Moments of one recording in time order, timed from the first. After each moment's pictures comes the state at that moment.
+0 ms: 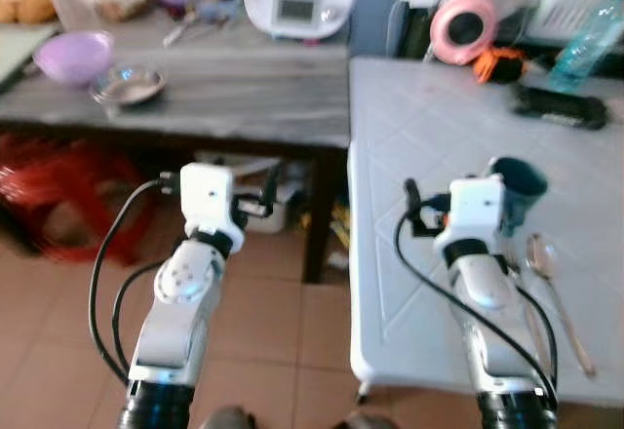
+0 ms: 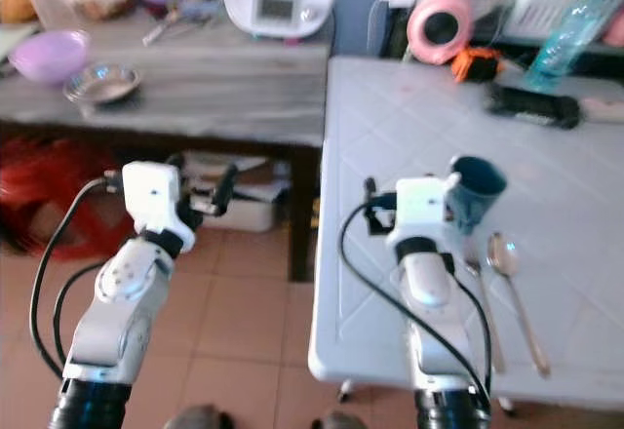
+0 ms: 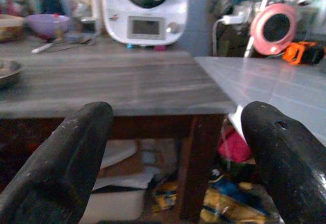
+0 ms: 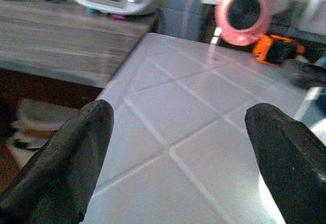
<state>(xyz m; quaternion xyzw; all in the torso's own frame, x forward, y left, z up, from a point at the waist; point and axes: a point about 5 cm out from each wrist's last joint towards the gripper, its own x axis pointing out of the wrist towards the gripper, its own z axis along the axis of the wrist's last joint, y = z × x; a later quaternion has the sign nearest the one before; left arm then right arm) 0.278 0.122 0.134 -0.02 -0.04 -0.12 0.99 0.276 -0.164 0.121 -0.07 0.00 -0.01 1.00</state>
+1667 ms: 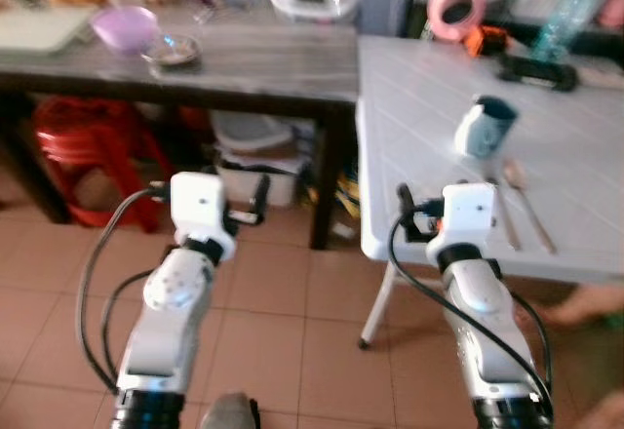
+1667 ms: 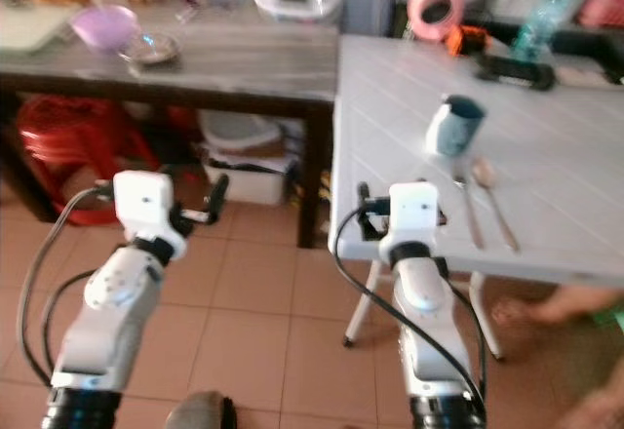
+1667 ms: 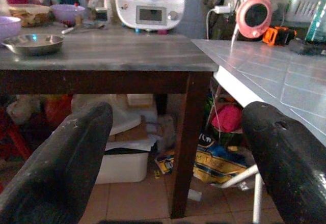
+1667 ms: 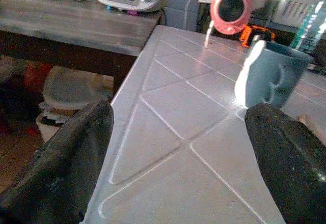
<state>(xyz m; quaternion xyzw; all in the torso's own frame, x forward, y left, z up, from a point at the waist) 0.275 0.132 0.128 -0.02 -0.02 -0.11 0.99 0.275 -0.160 0.122 -0.06 0.00 0.00 1.00</state>
